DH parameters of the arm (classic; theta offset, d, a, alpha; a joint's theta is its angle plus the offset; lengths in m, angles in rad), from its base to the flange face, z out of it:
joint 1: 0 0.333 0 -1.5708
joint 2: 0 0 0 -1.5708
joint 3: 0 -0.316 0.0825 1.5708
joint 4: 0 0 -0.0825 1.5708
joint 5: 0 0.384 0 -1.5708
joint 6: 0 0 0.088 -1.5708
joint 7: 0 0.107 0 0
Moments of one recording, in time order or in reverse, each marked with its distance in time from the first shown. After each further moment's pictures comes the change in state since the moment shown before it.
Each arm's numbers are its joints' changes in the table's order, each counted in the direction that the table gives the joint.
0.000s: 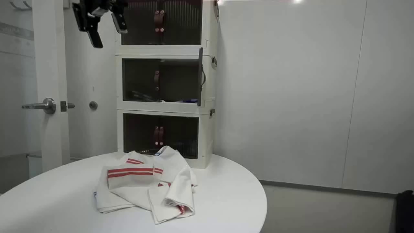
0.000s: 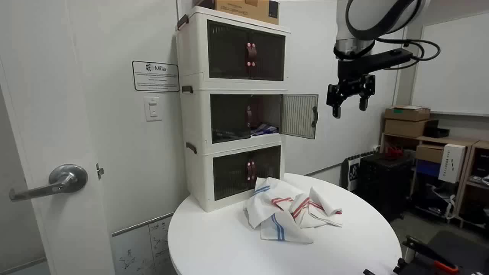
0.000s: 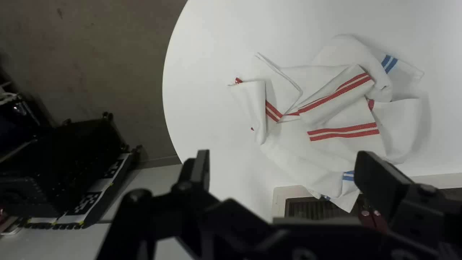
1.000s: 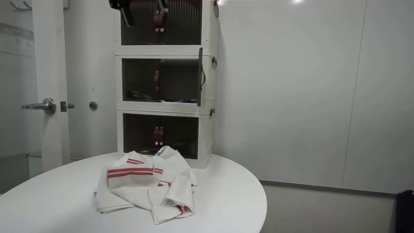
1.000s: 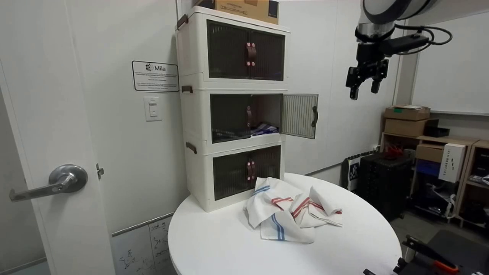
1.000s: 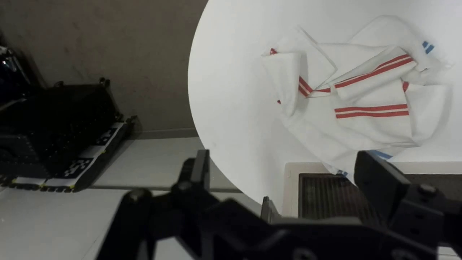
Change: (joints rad) arm -0.010 0.032 0.206 -0.129 -0.051 0.000 -0.310
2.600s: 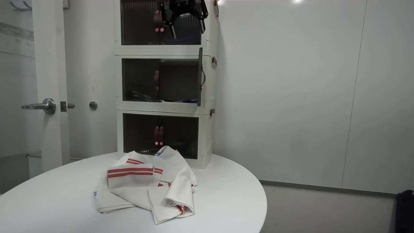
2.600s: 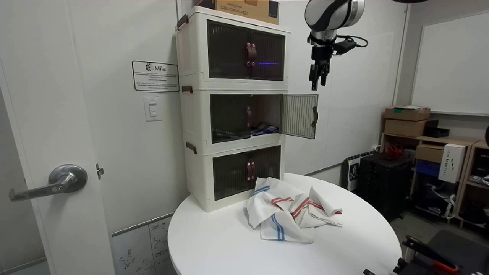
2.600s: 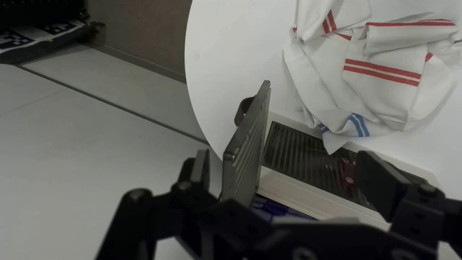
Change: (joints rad) arm 0.099 0.630 0.071 -0.709 0.122 0.071 -0.519
